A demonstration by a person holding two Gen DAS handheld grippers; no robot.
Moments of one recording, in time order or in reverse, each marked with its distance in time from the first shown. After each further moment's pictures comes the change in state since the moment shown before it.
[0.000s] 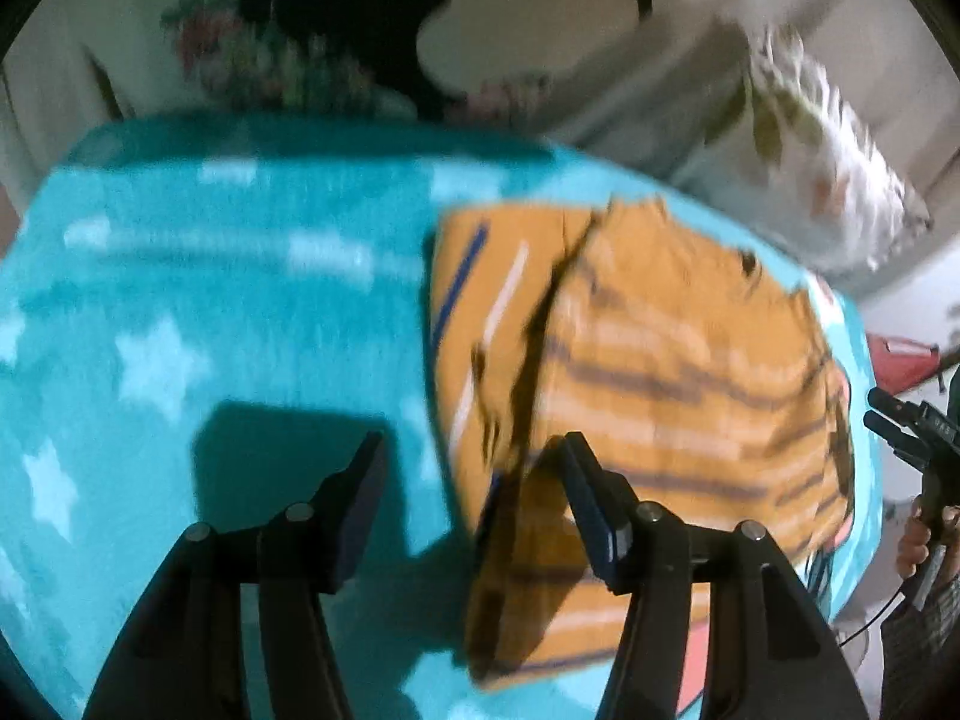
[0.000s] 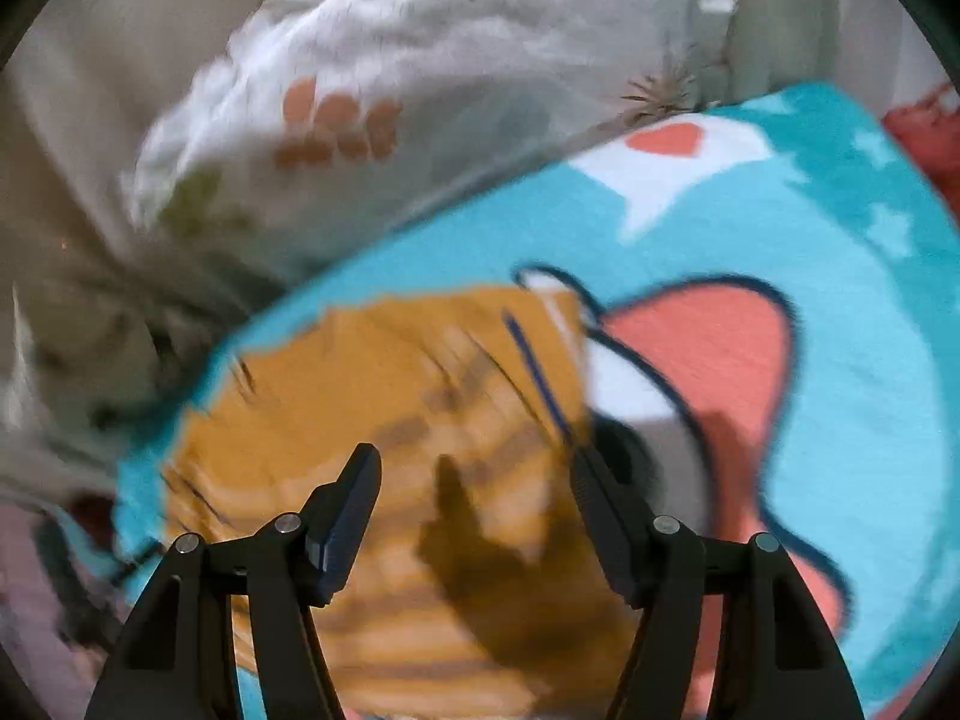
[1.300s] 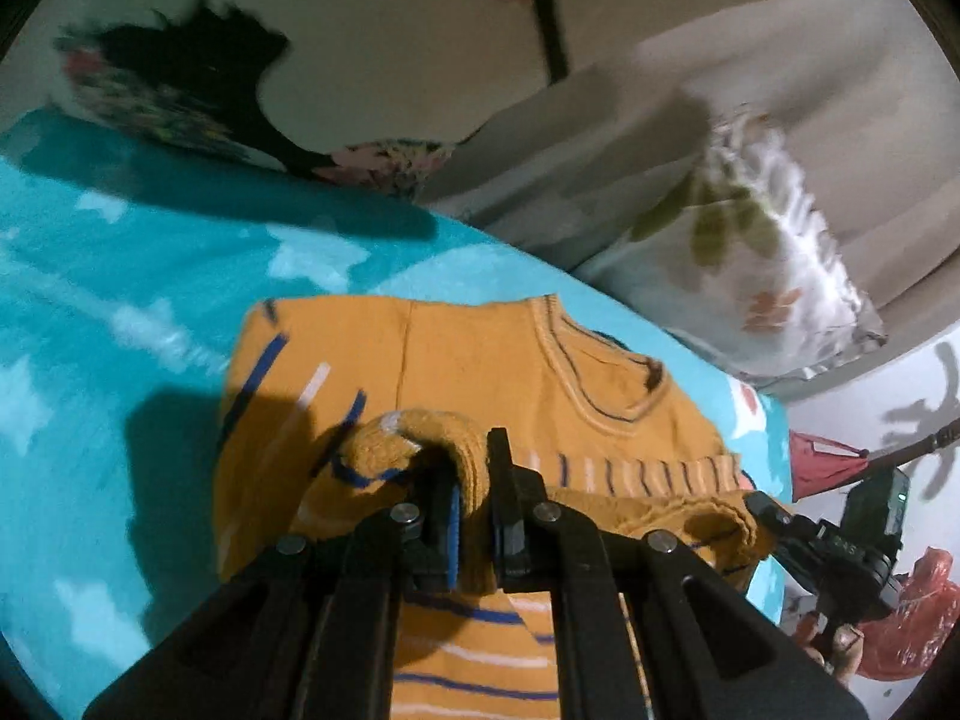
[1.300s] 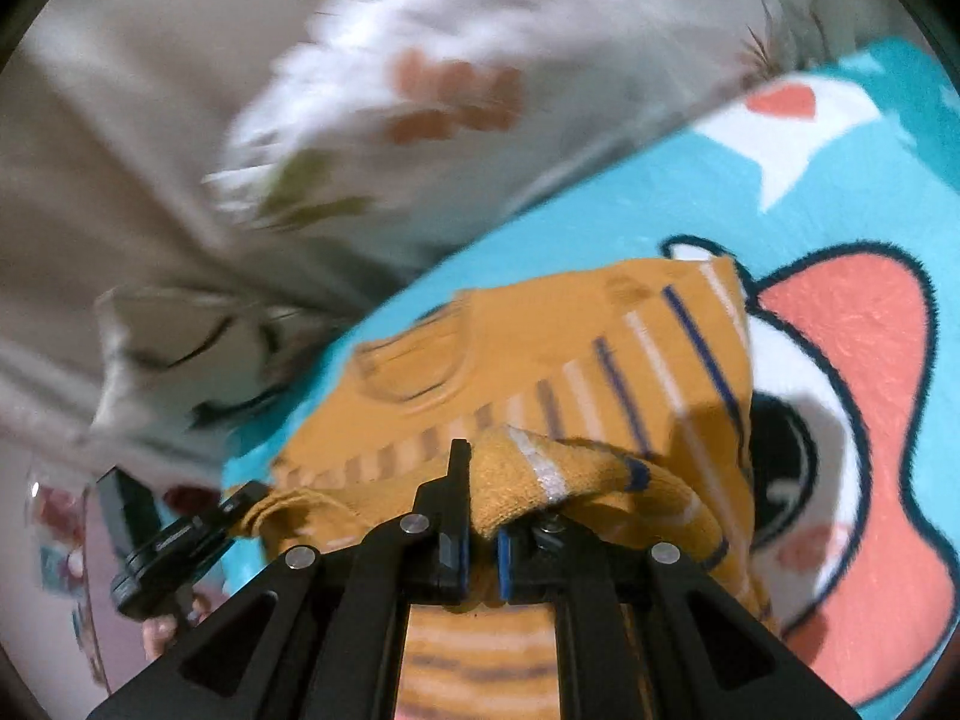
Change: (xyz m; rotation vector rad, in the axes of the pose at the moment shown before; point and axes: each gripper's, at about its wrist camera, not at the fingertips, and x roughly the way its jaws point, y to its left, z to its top) left arm 0.028 -0.059 0.070 -0.172 -0.080 -0.182; right arm 0.041 0.037 0.013 0.082 0.028 0.304
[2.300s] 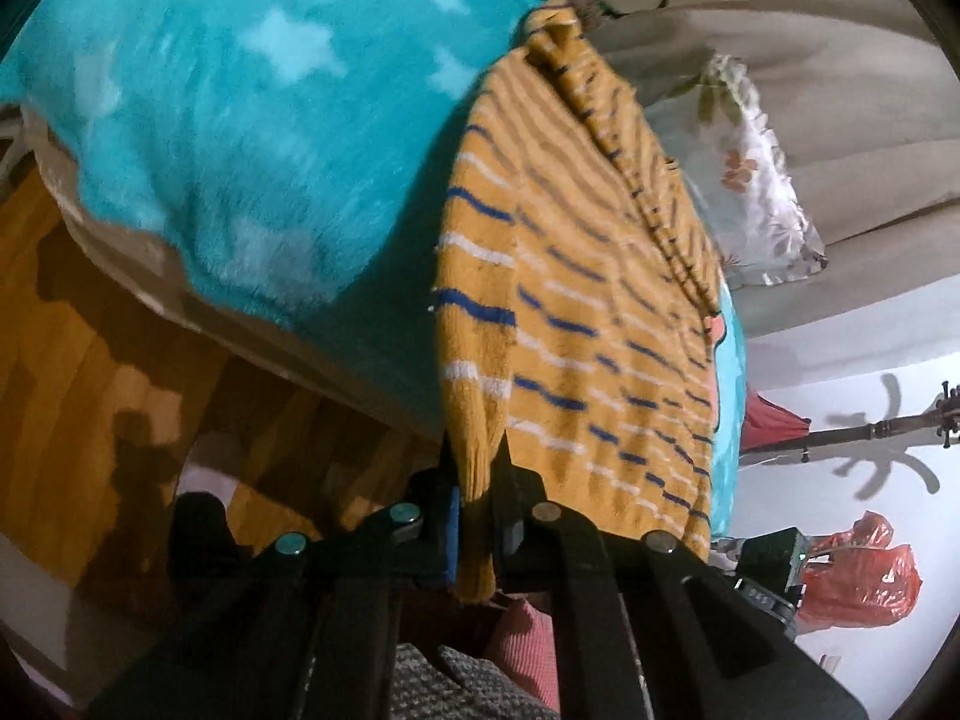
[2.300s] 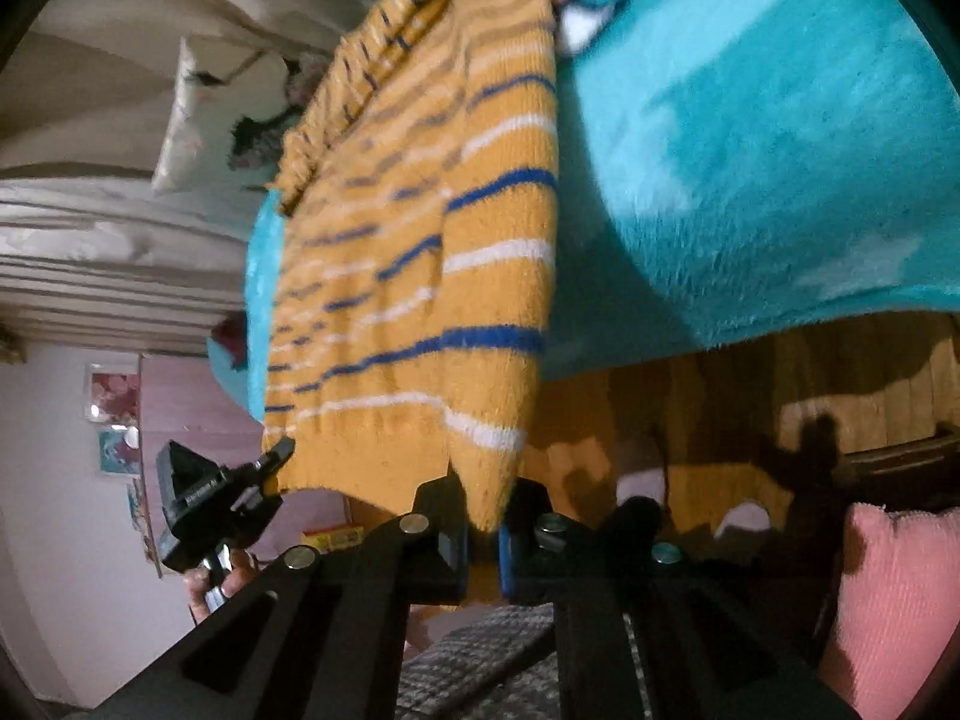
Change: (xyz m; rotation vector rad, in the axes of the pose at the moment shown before) left arm -0.146 0.066 -0.385 -0.322 -0.017 -0.087; right arm -0.115 -0.133 -0.320 0.016 0.295 0.189
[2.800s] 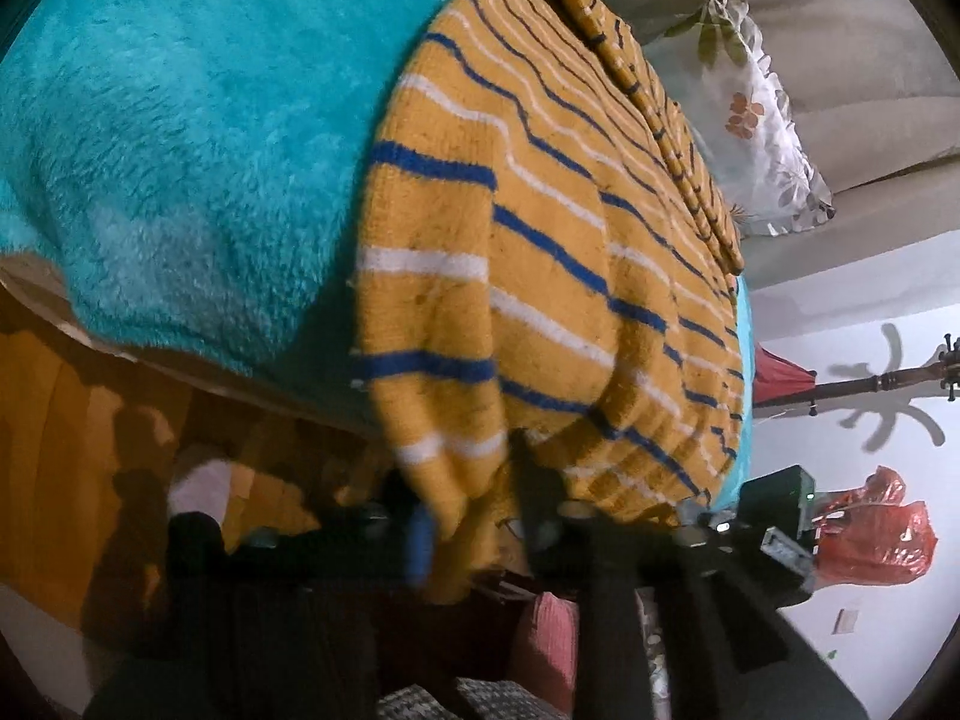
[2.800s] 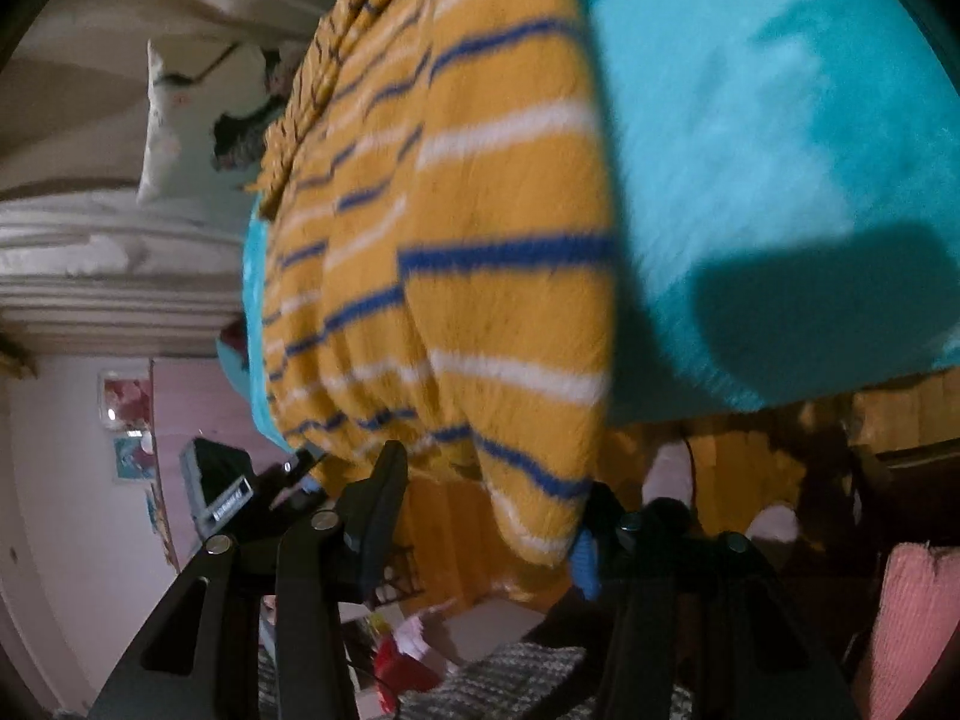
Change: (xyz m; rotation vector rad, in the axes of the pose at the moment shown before) left arm 0.073 0.025 0.016 0.071 0.115 -0.048; right arm 0.065 -0.013 0.024 0.023 0.072 0.036
